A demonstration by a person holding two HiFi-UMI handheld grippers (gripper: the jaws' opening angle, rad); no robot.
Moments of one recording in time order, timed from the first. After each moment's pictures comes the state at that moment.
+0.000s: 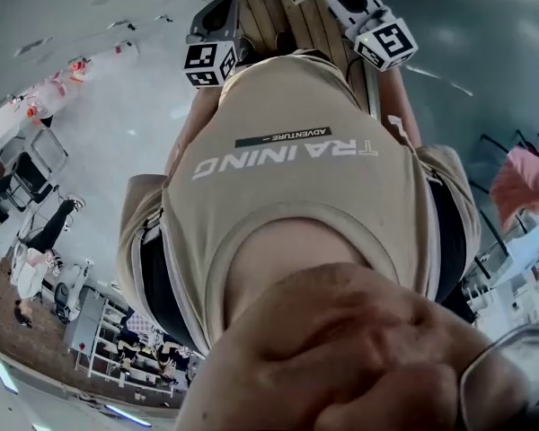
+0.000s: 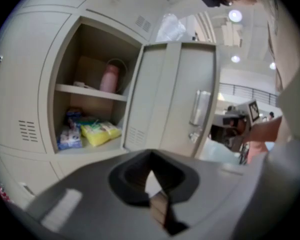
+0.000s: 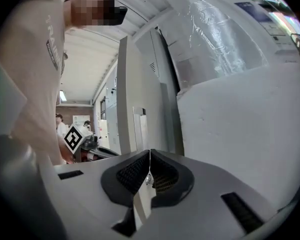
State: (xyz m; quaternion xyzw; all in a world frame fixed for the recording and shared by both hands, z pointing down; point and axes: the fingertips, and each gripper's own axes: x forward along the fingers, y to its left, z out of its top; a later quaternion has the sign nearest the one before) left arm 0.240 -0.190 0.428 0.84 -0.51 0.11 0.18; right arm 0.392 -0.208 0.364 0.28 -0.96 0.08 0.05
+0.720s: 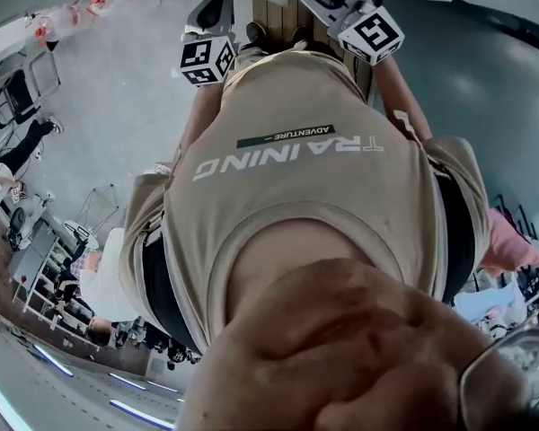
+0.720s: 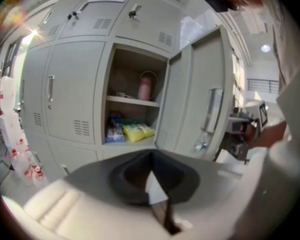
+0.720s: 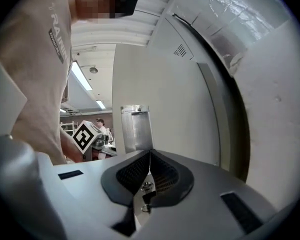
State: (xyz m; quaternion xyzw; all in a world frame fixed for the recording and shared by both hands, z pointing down) left arm 0.178 -0.141 0.415 0.72 -0.66 0.11 0.19; right arm 0.295 -0.176 0.357 0.05 -1.00 0.07 0.03
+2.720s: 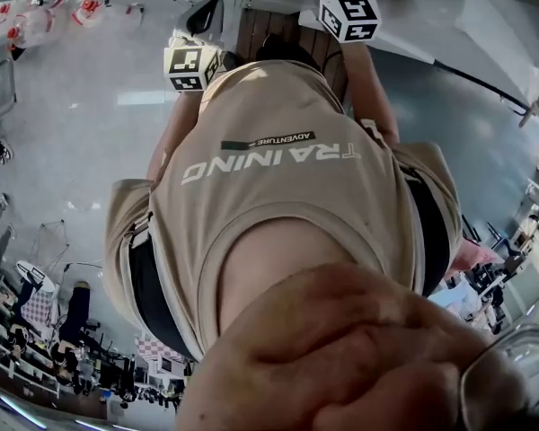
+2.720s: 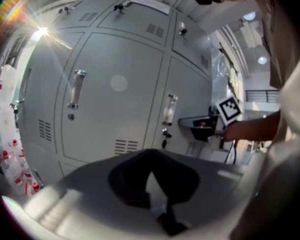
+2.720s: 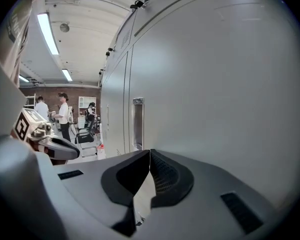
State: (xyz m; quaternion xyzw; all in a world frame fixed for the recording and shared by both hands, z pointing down) left arm -0.040 -0.170 0.421 0.73 -0.66 0.04 0.15; right arm 0.062 -0.319 0.376 0.23 -0.96 0.02 0.14
